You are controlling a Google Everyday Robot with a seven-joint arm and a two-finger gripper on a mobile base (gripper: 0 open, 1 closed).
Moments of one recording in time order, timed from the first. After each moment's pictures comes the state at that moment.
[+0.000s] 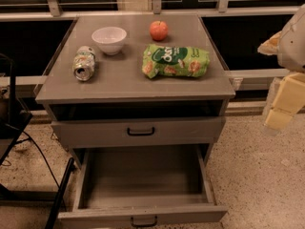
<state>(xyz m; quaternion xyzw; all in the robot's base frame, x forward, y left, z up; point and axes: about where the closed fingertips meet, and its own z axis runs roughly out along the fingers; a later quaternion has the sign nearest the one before) 0.438 -0.216 0.977 -0.60 0.78 -0.04 0.16</state>
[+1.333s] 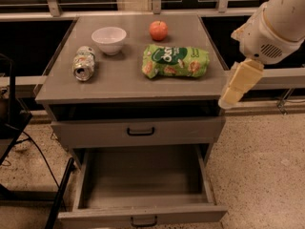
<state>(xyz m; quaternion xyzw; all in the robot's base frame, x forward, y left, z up) 0.521 -0.179 0.964 -0.59 0.77 -0.04 0.25</state>
